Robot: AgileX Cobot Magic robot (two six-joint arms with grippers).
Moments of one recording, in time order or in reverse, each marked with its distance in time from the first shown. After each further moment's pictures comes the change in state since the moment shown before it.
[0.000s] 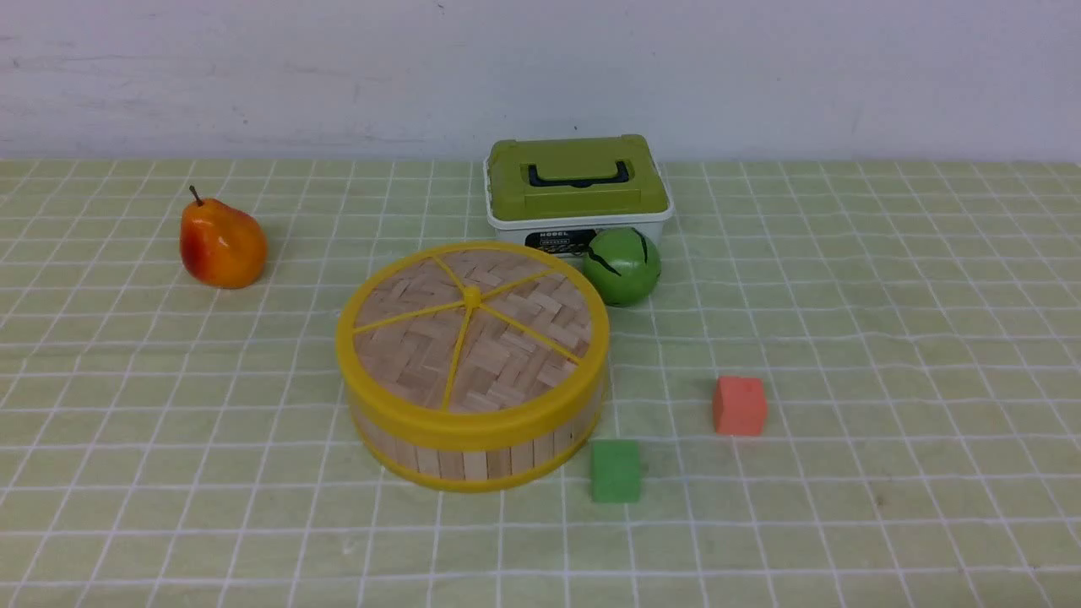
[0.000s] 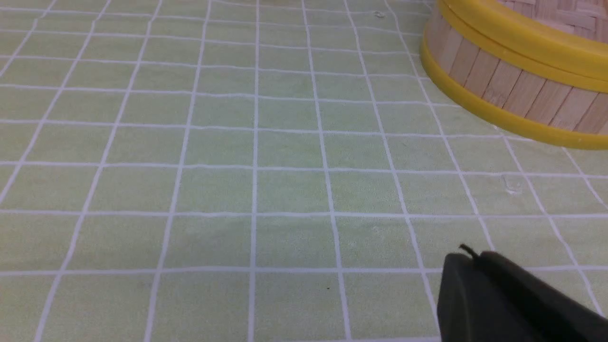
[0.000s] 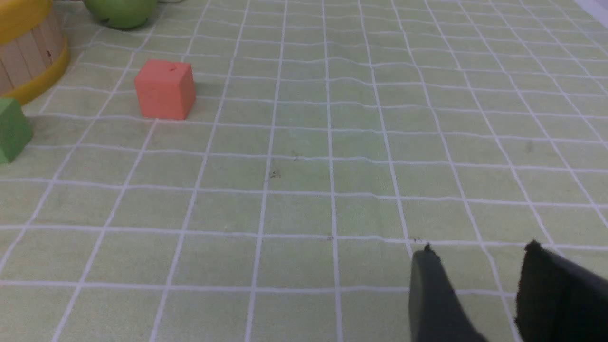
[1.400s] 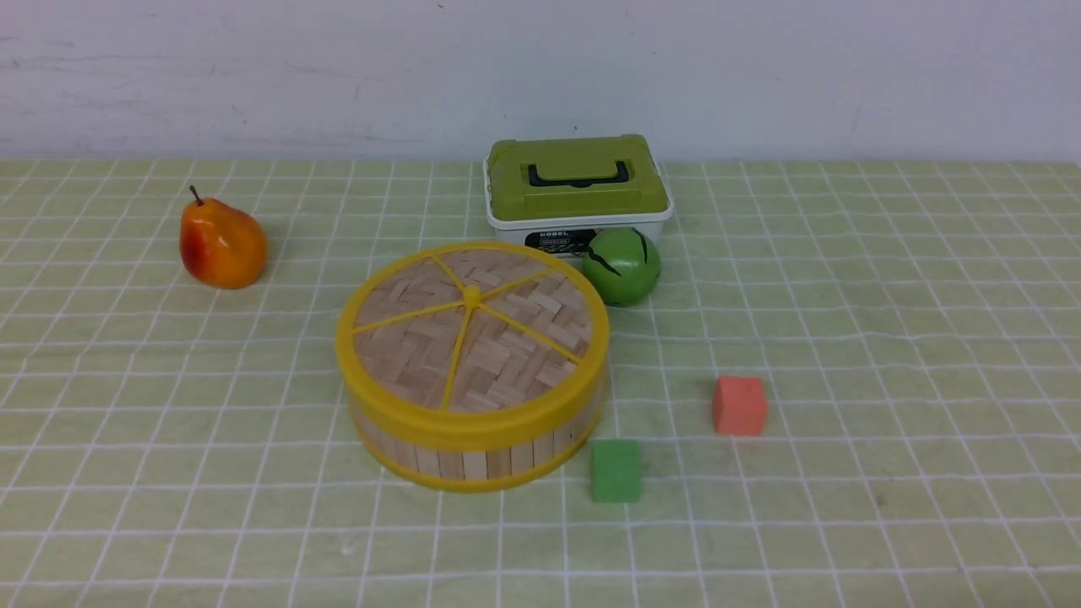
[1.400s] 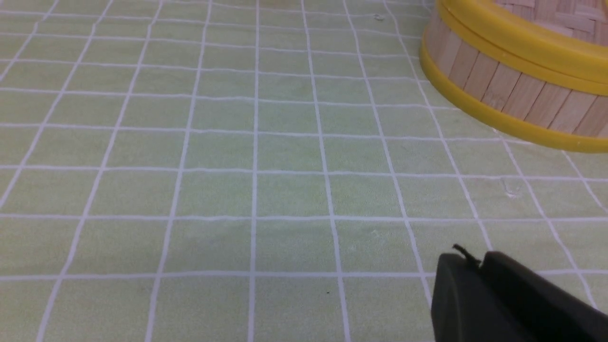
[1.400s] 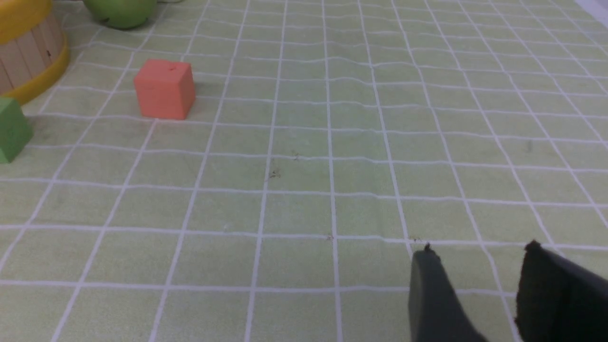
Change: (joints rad) right arm 0.000 0.000 0.000 0.000 0.000 0.000; left arm 0.000 0.000 0.000 0.001 -0.010 0.000
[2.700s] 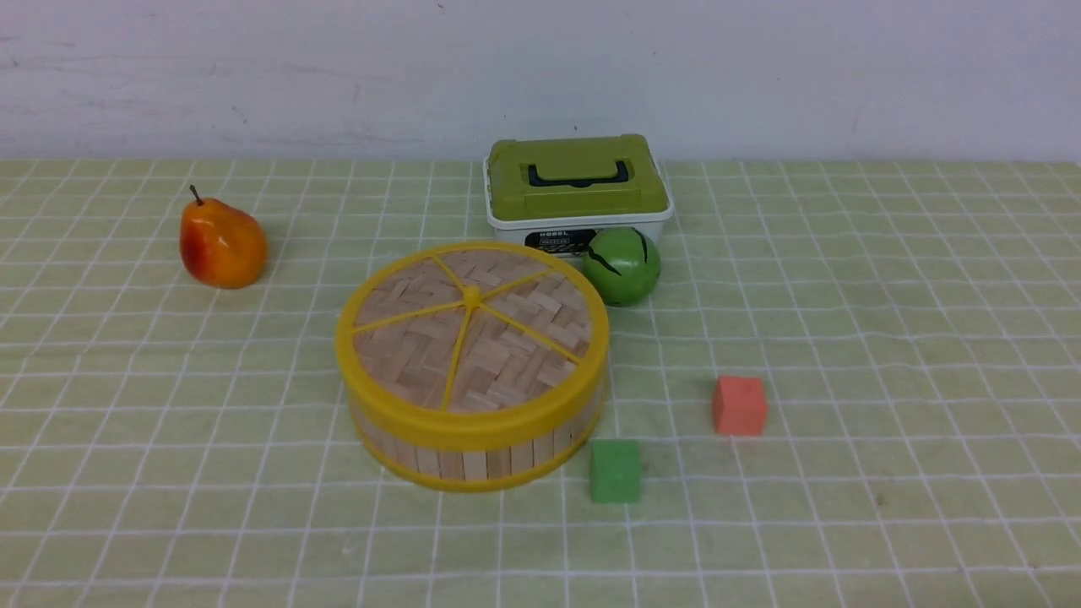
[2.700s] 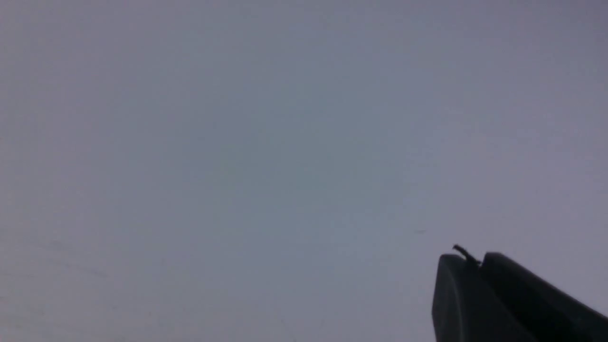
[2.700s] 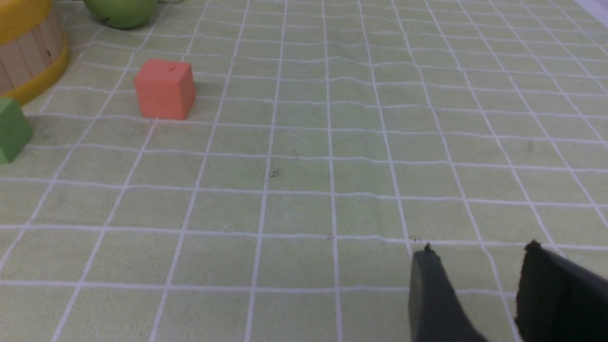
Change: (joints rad) right arm 0.000 0.000 0.000 0.000 0.000 0.000; left arm 0.001 0.103 -0.310 0.034 -0.667 -0.245
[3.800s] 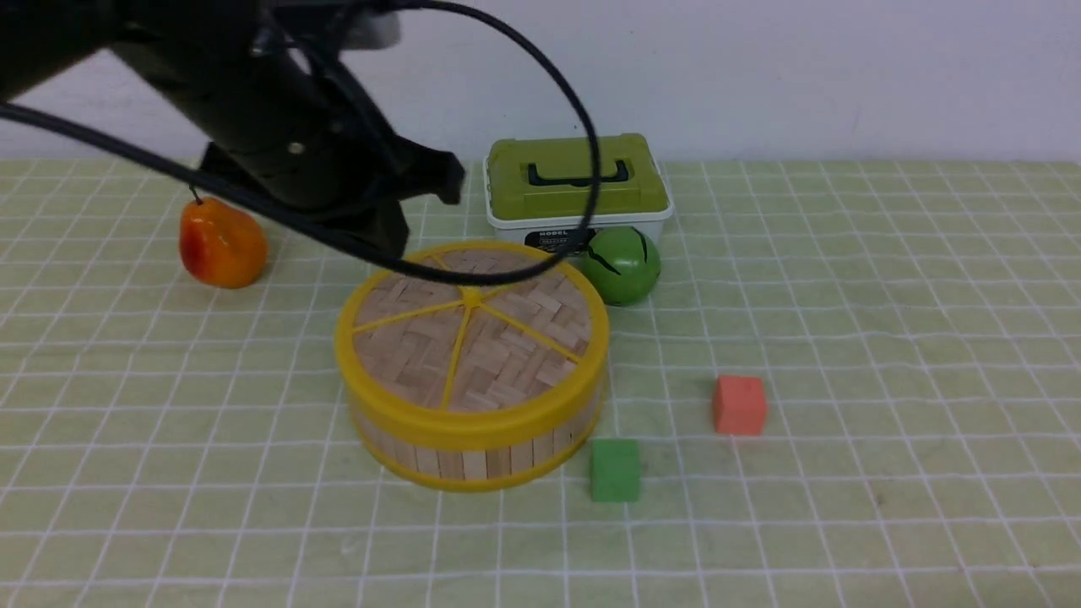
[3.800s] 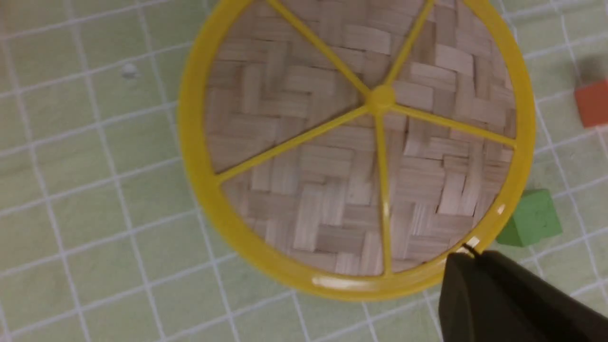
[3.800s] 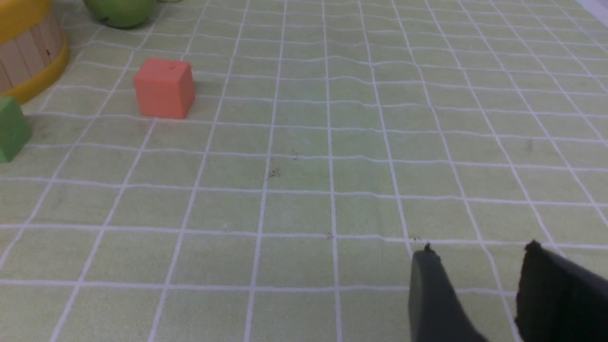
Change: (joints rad) right arm 0.000 0.000 0.000 0.000 0.000 0.000; left arm -0.356 1.616 -1.406 -0.028 1.337 0.192
